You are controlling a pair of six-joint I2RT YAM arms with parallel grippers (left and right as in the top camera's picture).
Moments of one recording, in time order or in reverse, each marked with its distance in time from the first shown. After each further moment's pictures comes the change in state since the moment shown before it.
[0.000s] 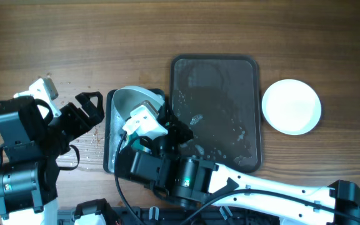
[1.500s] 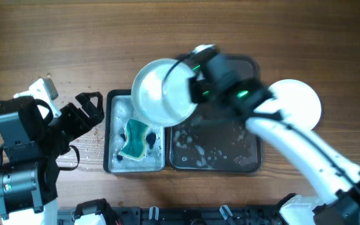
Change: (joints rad) left arm 0.000 0.000 0.000 -0.002 0.000 0.000; right arm -0.730 -0.030 0.009 -0.118 -1.136 0.298
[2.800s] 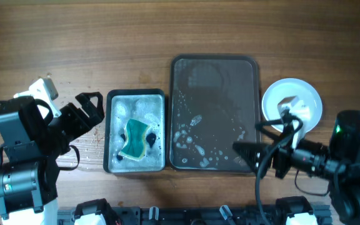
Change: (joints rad) left arm 0.000 0.000 0.000 0.000 0.000 0.000; right arm -0.464 -0.800 -0.226 -0.343 -0.814 -0.341
